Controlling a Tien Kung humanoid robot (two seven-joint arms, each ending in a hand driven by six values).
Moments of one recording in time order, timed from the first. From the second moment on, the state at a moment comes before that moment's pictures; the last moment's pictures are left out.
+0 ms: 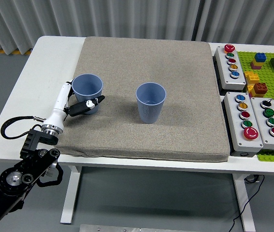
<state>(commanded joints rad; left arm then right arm) -0.34 0.15 -1.06 -1.00 1.35 0.34 -0.32 0.11 -0.06 1.87 0.25 -1.88 -0.09 -0.34</state>
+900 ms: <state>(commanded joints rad) -0.32 0.15 -1.10 -1.02 1.40 0.23 -0.29 0.10 -0.06 1.88 0.25 -1.90 -0.09 -0.34</state>
